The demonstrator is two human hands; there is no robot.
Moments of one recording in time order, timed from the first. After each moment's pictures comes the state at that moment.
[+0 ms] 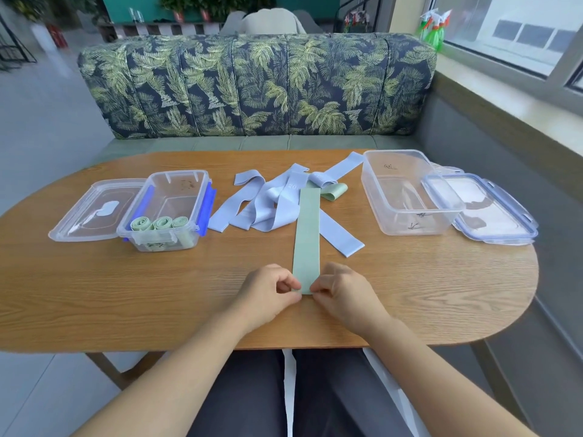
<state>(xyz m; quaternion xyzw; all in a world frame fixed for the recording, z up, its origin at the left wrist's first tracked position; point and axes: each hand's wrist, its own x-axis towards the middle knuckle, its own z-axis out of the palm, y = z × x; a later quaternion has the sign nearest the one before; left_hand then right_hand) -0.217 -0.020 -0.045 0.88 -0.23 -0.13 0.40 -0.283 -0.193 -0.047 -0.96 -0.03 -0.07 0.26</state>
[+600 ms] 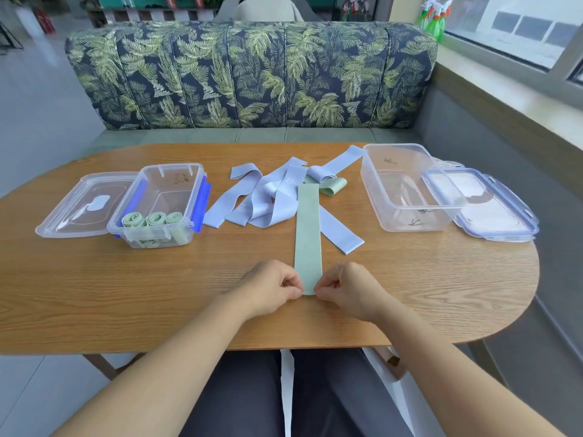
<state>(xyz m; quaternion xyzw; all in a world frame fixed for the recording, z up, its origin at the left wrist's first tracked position) -0.203 -0.028 -0.029 0.90 -0.27 -0.22 0.27 -0.272 -0.207 -0.034 -0.93 0.07 0.08 0.35</state>
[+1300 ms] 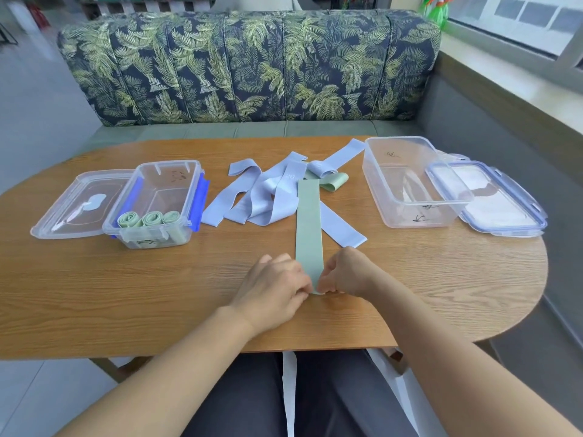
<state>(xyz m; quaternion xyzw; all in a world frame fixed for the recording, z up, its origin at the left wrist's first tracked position) -0.213 -0.030 -0.033 0.87 -0.46 0.04 0.15 -0.243 -0.204 -0.018 -0.89 0.18 0.17 0.38</state>
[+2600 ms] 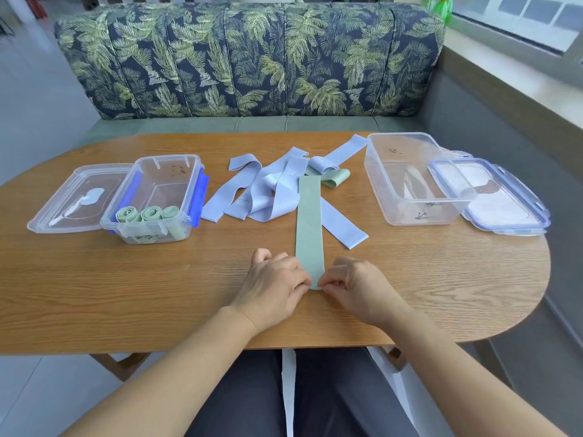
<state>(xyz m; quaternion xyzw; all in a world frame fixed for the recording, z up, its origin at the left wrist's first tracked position) -0.211 -0.030 -0.054 0.88 -0.43 0.08 0.19 -0.277 -0.212 -0.044 -0.96 -0.05 -0.04 0.29</state>
